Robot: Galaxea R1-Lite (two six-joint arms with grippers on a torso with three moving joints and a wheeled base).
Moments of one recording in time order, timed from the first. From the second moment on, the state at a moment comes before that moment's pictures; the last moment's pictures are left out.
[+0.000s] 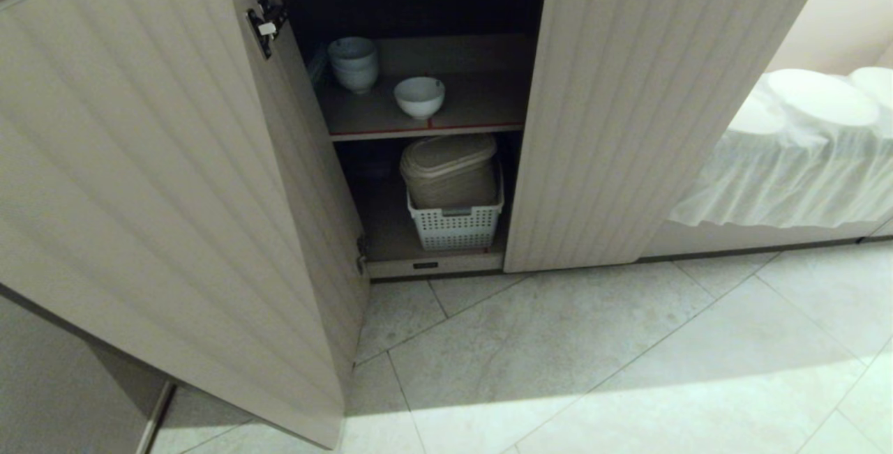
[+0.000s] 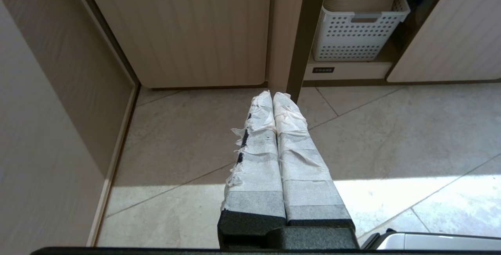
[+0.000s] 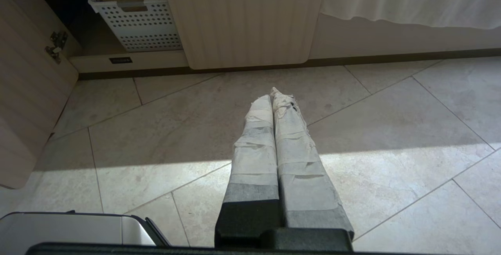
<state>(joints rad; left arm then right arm) 0.00 0.00 0.00 -0.01 0.03 -0.03 0.00 0.00 0.00 0.00 0.00 0.00</state>
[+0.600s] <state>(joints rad) 0.00 0.00 0.00 -0.01 0.02 -0.02 0.00 0.00 0.00 0.00 0.00 0.00</state>
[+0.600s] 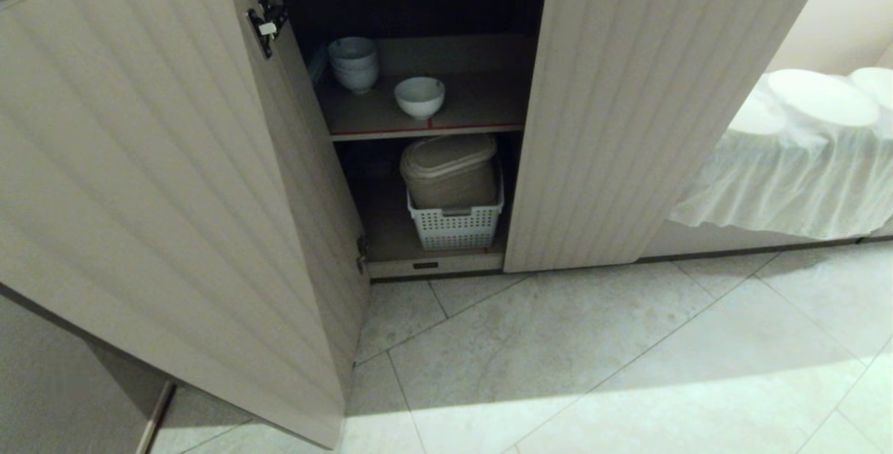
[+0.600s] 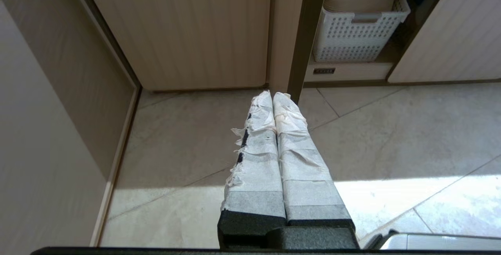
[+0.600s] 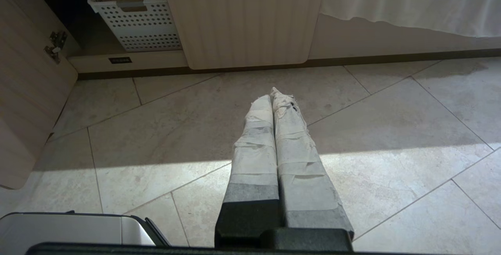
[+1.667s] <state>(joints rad) 0.00 0.23 -0.24 -0.04 0.36 -0.03 0.00 0.00 0.00 0.00 0.00 0.00</state>
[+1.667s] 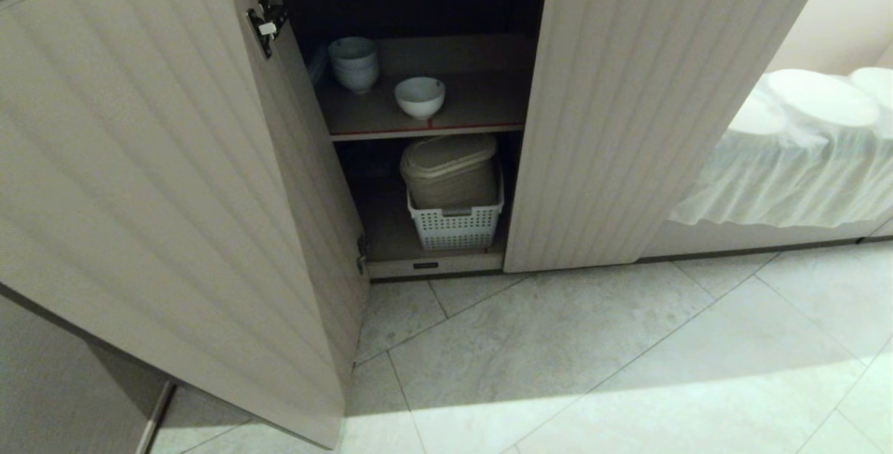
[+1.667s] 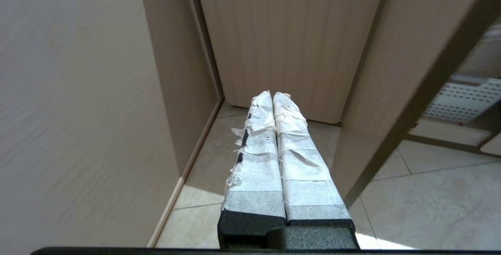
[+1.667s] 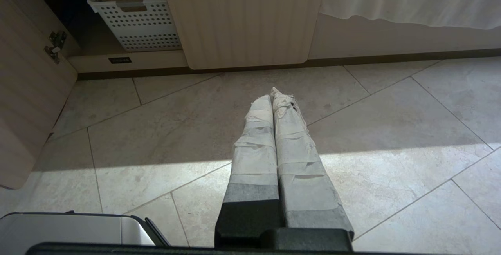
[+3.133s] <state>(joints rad) 0.03 0.82 -0.32 -0.48 0.24 -0.20 0.00 0.00 0.00 0.00 0.00 0.00</state>
